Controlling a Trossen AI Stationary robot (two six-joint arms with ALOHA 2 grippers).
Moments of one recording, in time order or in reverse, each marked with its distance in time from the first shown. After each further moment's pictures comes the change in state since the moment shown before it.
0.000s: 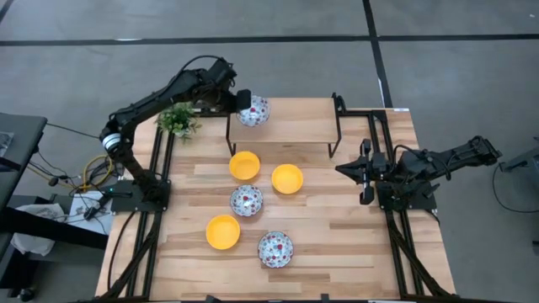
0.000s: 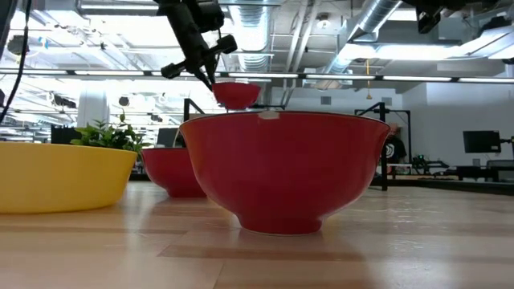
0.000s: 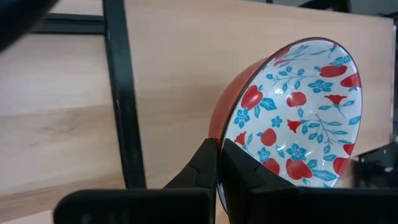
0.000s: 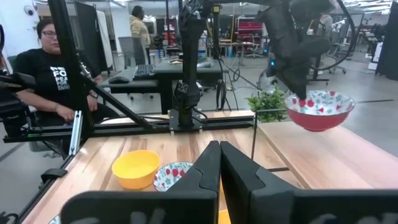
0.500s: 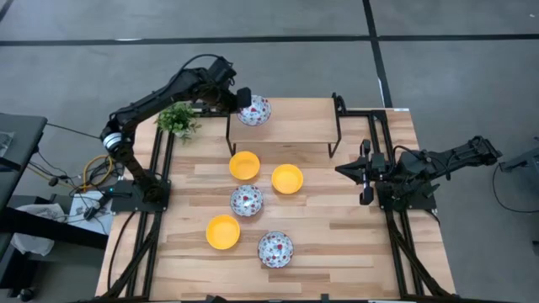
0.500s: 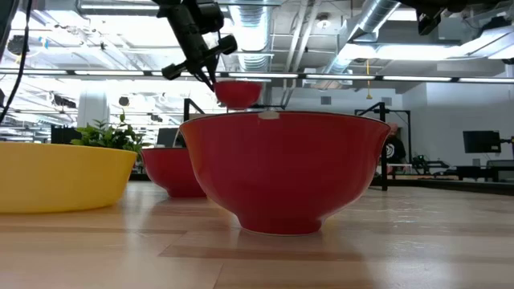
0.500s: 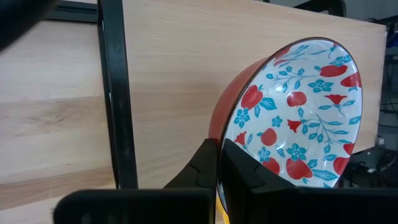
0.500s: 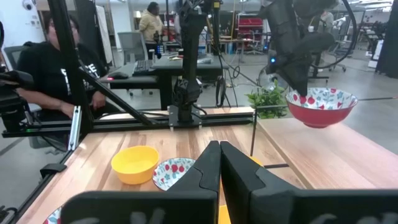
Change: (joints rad) left arm 0.008 0.010 0.007 -0.006 0.042 -0.040; right arm 0.000 0.000 0.000 -0.018 0.000 0.000
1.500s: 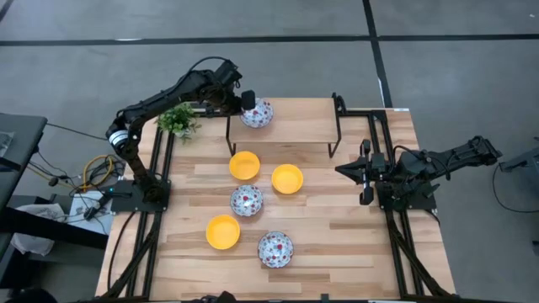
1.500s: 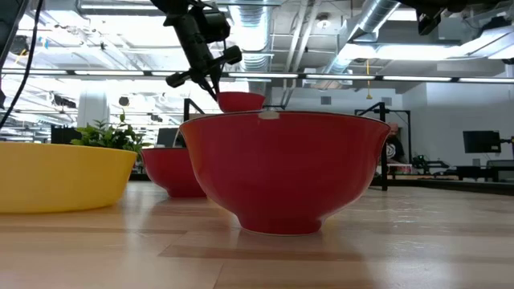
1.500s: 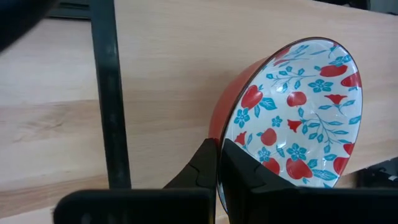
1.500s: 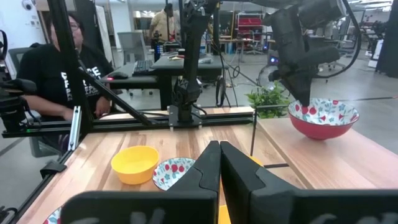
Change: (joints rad) left arm -0.005 0.055 -0.001 0.019 -0.019 0.003; right arm 0.000 0.000 0.000 -0.001 0.001 0.002
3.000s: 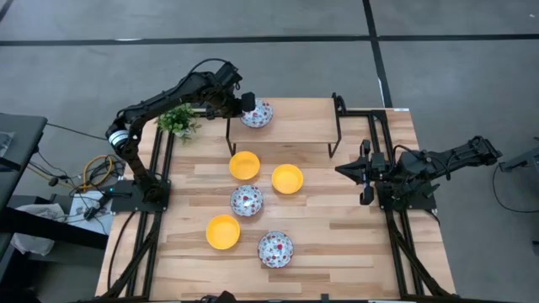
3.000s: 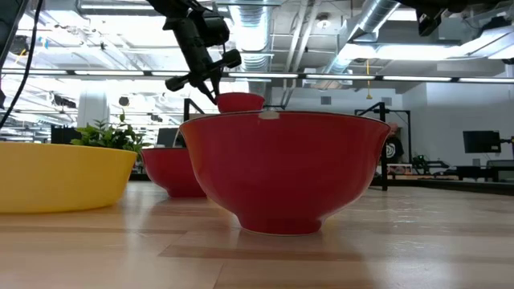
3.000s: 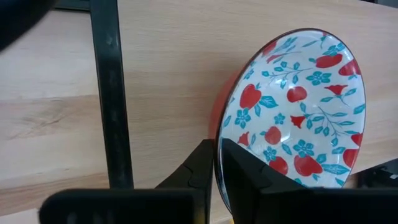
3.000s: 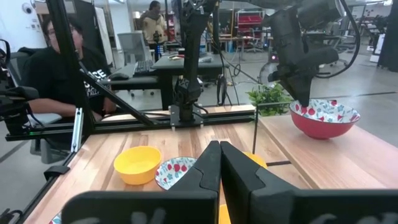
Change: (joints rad) left arm 0.000 -0.002 -0.038 0.023 0.020 -0.003; right arm 0.000 -0.001 0.001 -0.006 -0.001 0.026
